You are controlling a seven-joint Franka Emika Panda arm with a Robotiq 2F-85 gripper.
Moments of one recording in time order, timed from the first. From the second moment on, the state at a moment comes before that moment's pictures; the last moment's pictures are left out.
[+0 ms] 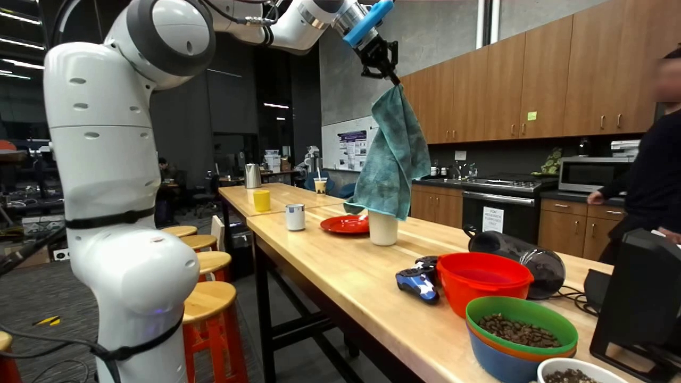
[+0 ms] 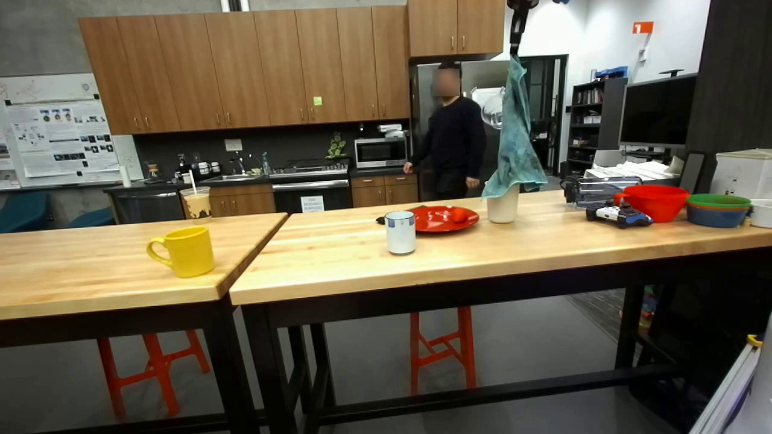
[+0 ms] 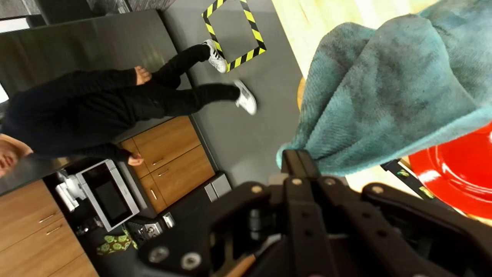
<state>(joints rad) -0.08 -0.05 -0.11 -1.33 -0.41 1.94 -0.72</state>
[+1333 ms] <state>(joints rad) -0.12 0.06 -0.22 -1.07 -0.46 1.94 -0.71</state>
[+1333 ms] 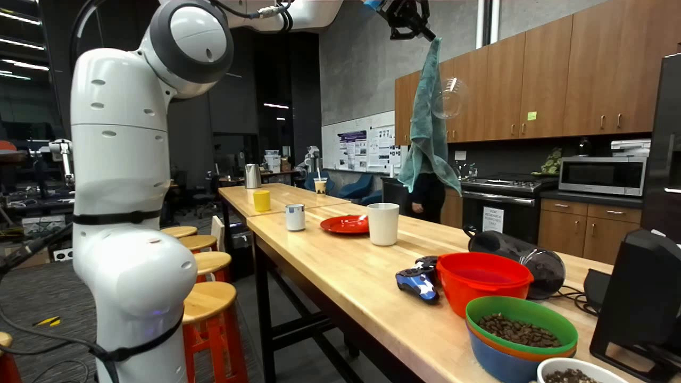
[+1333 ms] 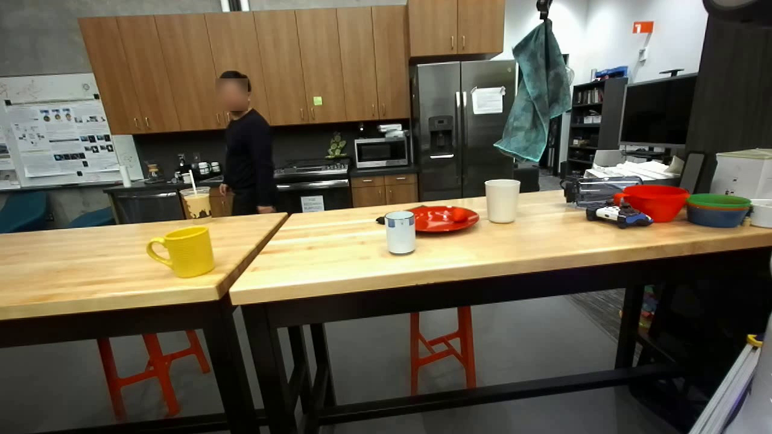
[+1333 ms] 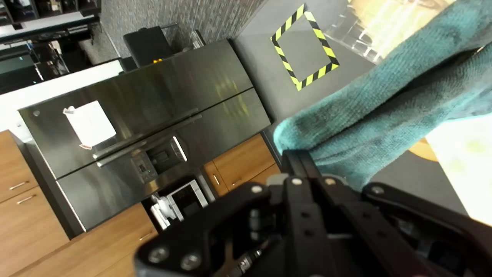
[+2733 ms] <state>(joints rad) 0.03 -0.05 -0.05 -1.53 -0.35 1.80 -0.74</state>
